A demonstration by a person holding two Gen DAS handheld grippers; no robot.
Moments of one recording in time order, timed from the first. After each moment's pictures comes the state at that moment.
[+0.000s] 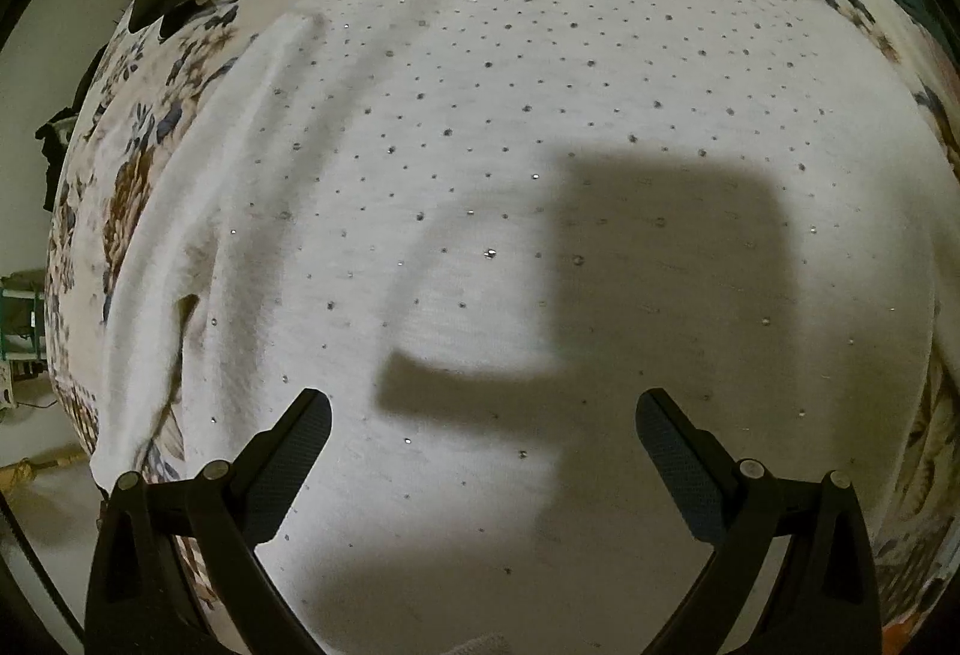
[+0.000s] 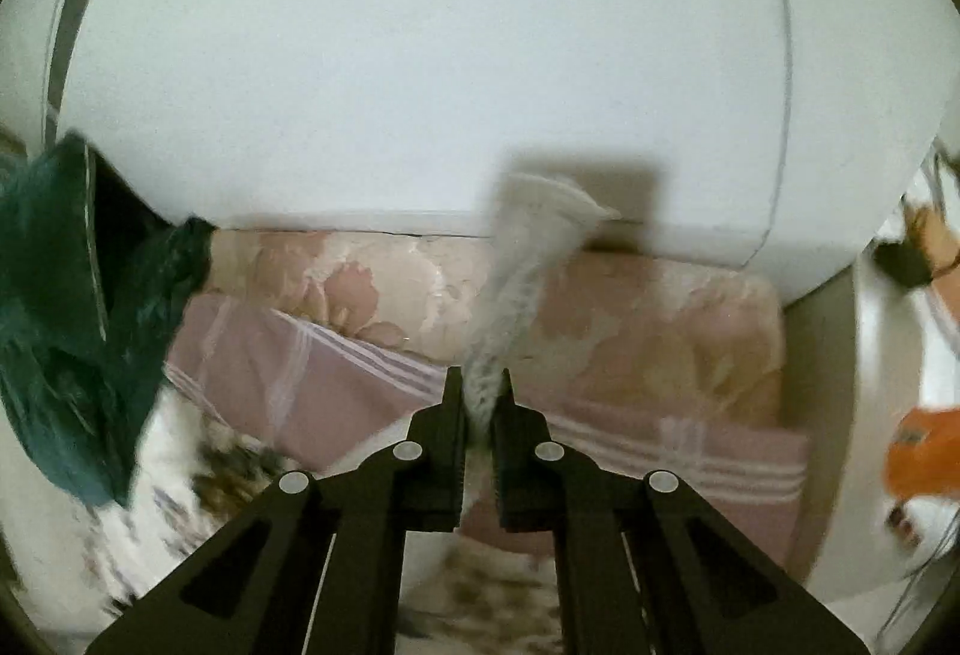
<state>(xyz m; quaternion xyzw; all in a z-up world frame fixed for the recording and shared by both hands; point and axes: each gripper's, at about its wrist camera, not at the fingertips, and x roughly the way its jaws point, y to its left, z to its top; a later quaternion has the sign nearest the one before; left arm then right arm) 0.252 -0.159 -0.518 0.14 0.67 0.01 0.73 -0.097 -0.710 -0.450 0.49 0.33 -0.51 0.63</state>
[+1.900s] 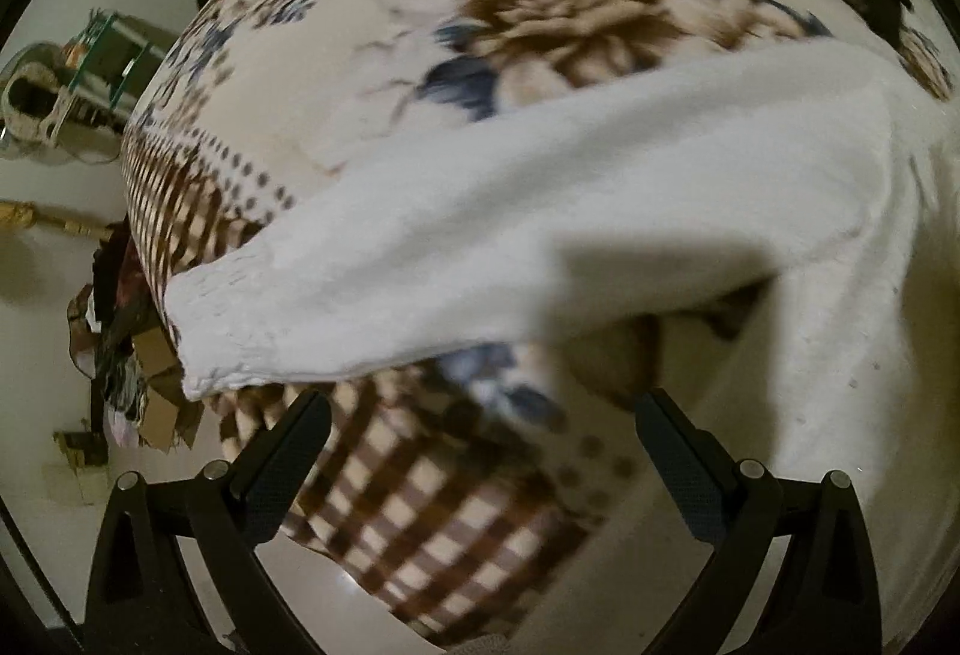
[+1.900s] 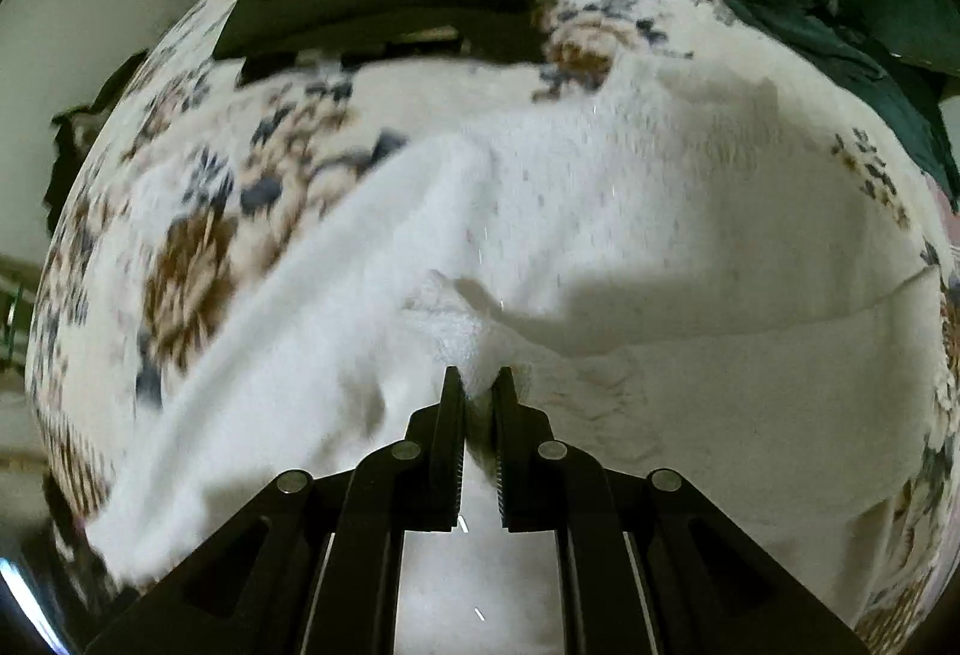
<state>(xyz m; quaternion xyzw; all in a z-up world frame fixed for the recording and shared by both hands) 0.202 0.188 -0.506 -0.04 0.65 0.23 0.72 0.311 -0.028 -0.473 0.08 0.58 0.00 0.81</state>
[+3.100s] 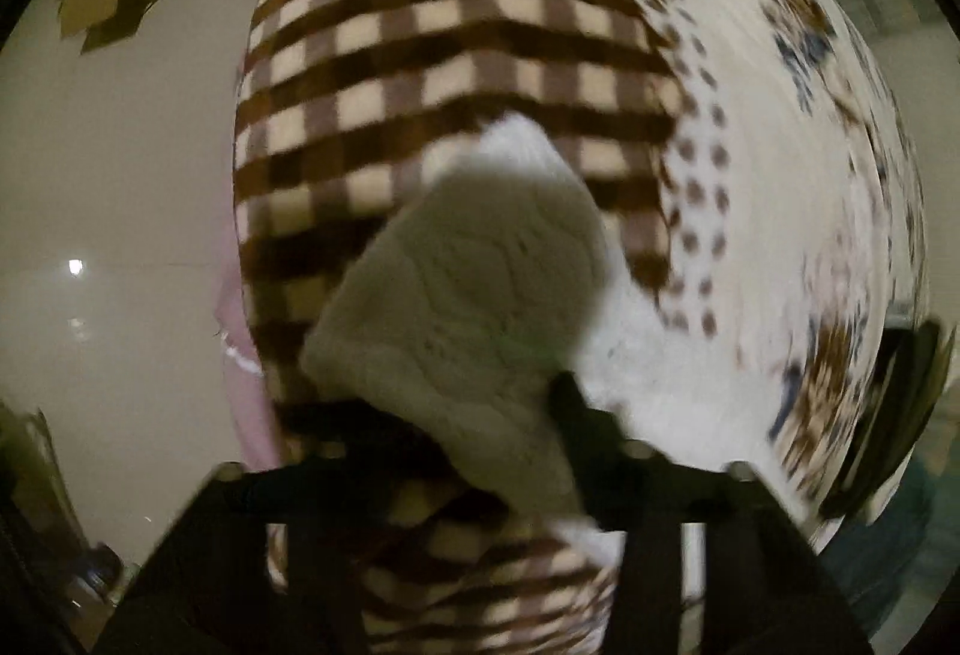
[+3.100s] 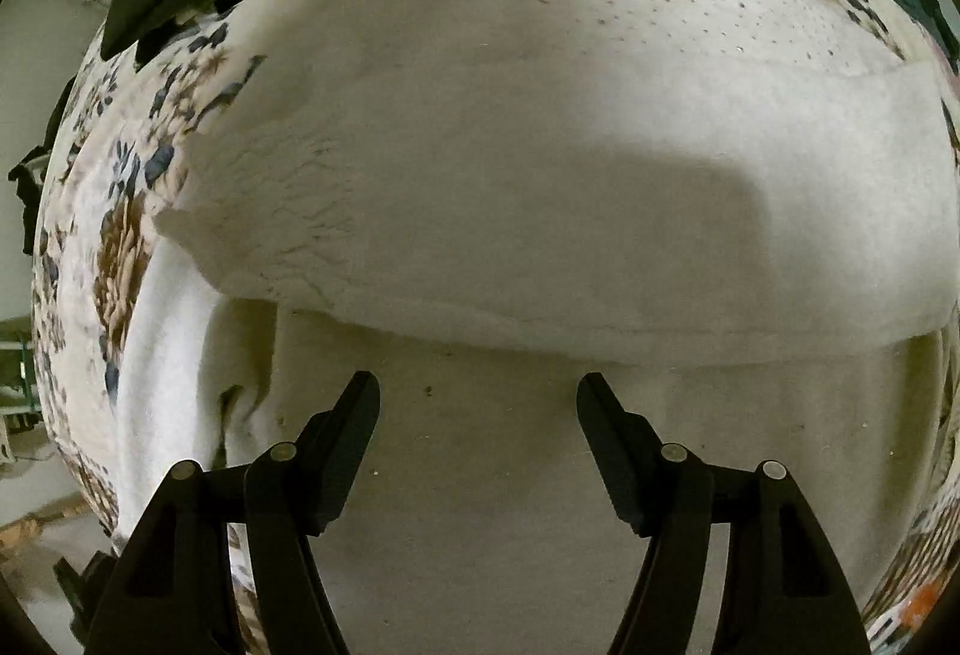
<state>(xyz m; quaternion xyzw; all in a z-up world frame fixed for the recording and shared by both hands) 0.067 0.422 -0.553 -0.54 0.48 0.36 0.60 0.273 -0.117 -0.513 0.15 0.68 -0.03 0.72</state>
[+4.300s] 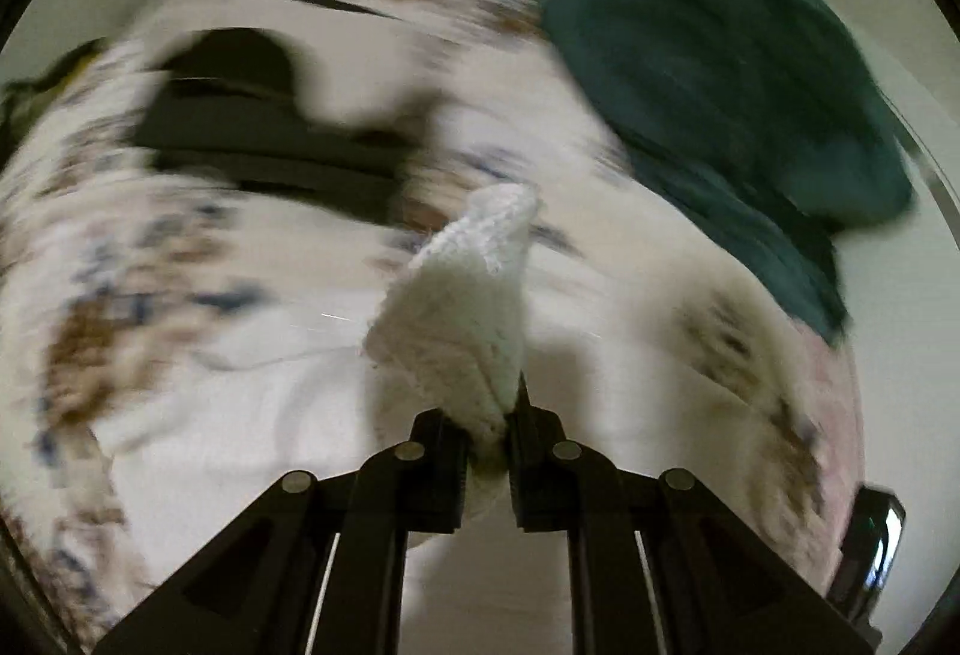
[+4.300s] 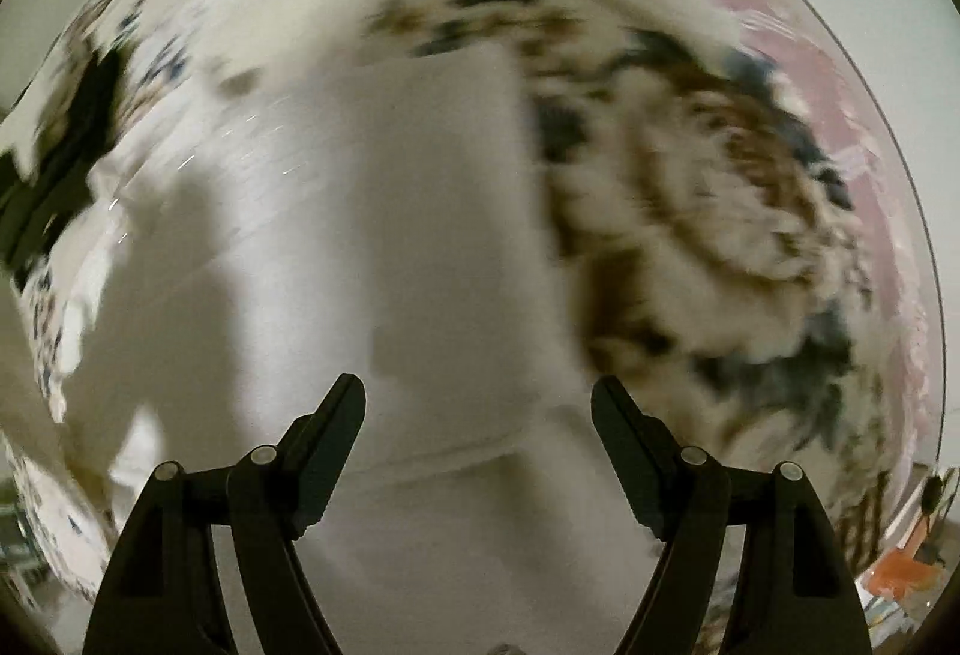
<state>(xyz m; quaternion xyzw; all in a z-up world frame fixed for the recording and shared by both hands) 0.360 -0.115 -0.416 -0.06 0.52 -0.11 0.85 0.242 -0.396 -0.485 0.21 0.64 -0.20 0.71</state>
